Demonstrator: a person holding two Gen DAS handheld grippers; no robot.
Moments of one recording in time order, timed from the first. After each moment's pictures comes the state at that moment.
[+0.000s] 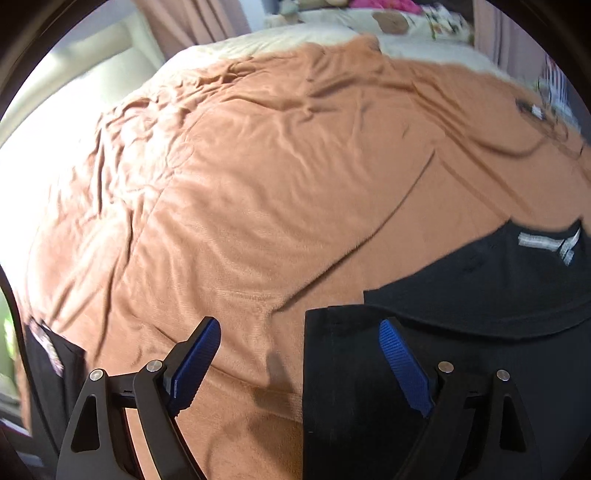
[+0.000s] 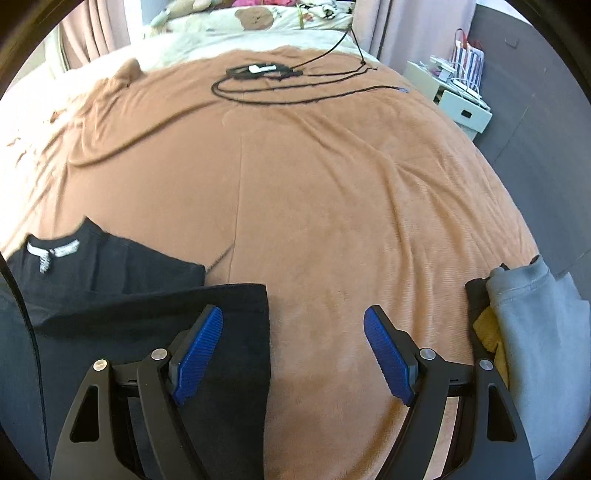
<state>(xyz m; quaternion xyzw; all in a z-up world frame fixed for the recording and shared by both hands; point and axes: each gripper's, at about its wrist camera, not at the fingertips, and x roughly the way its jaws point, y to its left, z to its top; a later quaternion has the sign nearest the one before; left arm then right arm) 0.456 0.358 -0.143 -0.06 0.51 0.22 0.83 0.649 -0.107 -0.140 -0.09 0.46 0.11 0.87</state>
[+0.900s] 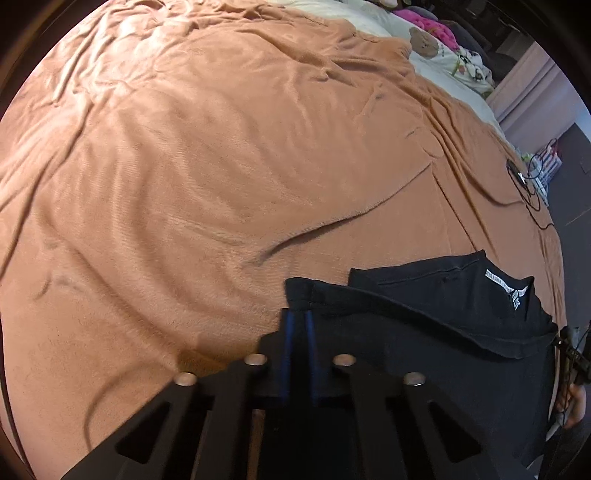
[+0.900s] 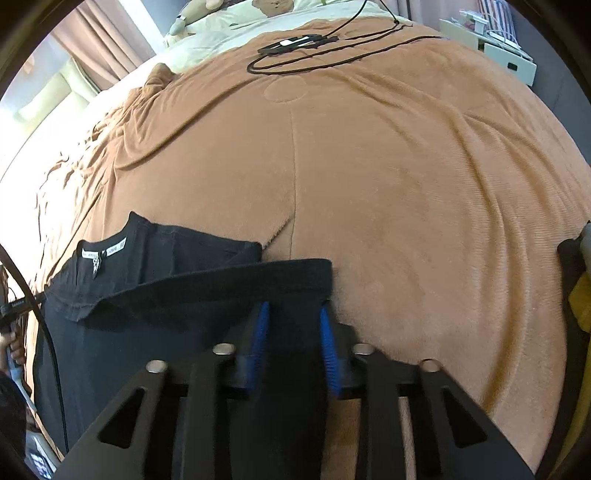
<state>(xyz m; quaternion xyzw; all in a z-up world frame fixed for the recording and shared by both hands) 0.432 0.382 -0.177 -0.27 0.50 0.15 0.81 0.677 -0.119 -0.179 0.02 0.51 0.22 0.83</state>
